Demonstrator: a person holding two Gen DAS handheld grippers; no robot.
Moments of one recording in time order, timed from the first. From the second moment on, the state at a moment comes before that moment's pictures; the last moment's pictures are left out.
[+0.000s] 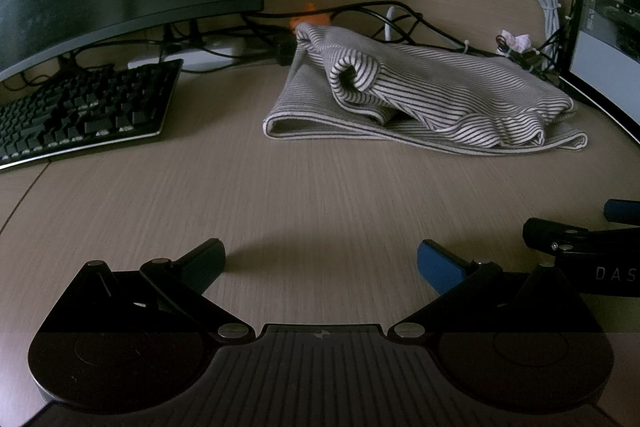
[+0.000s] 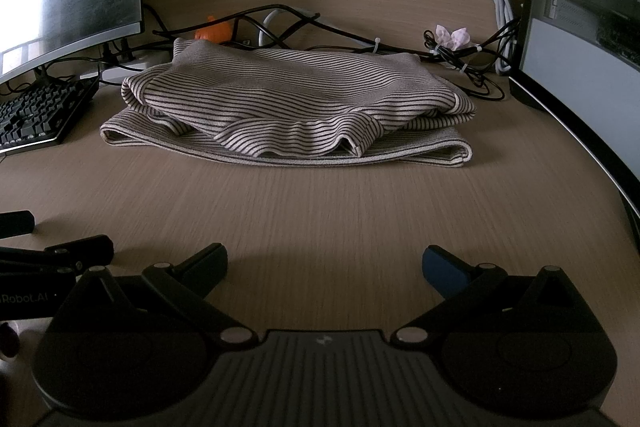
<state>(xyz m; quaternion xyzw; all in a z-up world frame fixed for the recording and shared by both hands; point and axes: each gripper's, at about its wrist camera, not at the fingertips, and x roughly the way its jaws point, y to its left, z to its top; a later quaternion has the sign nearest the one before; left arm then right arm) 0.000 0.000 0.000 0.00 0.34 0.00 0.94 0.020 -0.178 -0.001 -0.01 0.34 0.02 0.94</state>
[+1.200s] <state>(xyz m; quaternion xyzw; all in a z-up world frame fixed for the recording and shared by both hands) 0.000 0.001 0.000 0.00 0.34 0.00 0.94 0.020 -0.177 -0.001 -0.01 0.34 0.02 0.94</state>
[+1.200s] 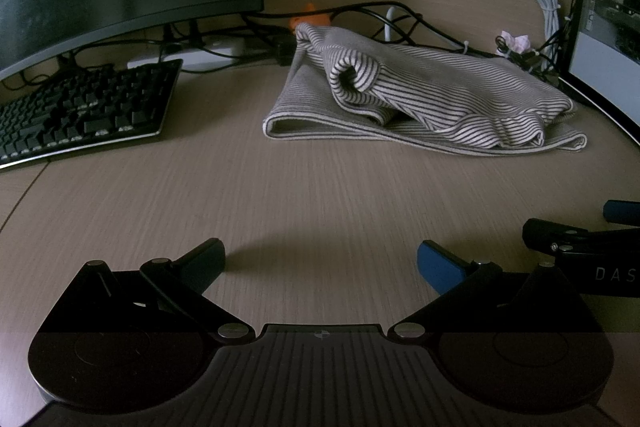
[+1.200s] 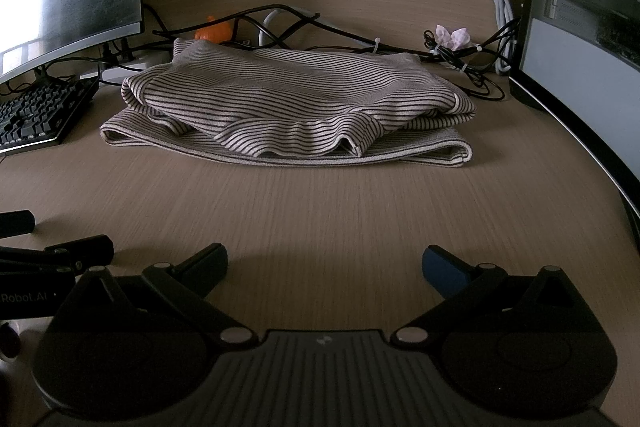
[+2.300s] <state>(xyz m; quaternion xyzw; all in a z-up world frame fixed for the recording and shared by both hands) 0.000 0.000 -0.001 0.00 0.34 0.01 0.94 0.021 -0.175 0.000 0.00 0.34 0.02 0.94</state>
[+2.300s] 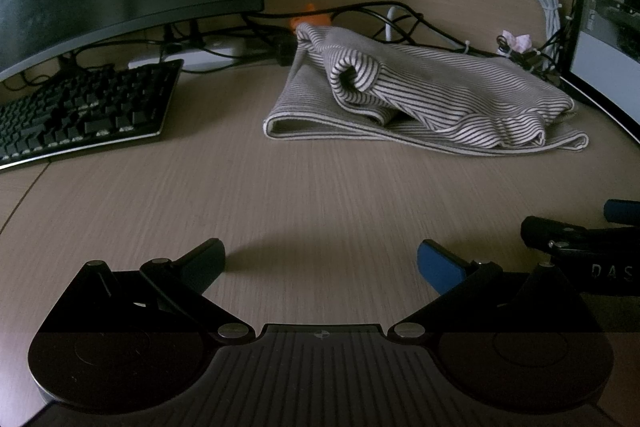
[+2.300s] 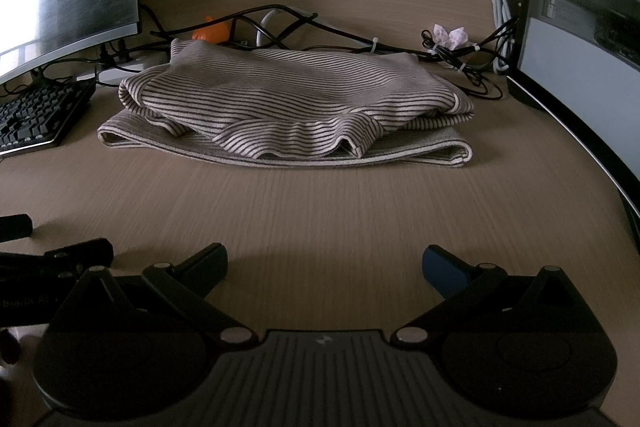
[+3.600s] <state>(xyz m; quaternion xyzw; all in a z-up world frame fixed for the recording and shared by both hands) 0.082 -0.006 0.064 -0.07 0.38 -0.10 0.92 0.123 -0.204 0.062 -0.09 0.32 0.11 0.94</state>
